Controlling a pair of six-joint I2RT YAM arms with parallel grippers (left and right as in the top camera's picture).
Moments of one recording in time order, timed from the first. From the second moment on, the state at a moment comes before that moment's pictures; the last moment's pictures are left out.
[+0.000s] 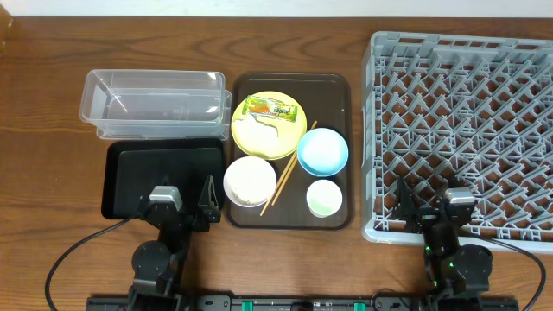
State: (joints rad) left arm -0.14 0.01 0.02 -0.12 -0.03 -0.22; right arm 0.05 0.01 0.01 -0.07 -0.05 0.10
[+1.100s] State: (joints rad) left arm -0.14 0.22 0.09 -0.22 -0.03 -0.22; right arm 0.05 0.04 0.01 -0.07 -0.04 0.10
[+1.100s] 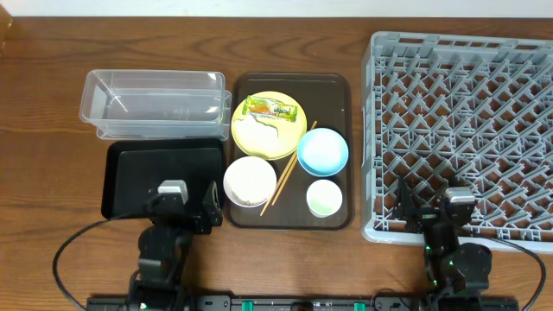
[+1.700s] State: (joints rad) left arm -0.14 1.07 0.93 -0.85 -0.03 -0.22; right arm 0.05 0.74 0.59 -0.40 0.00 0.11
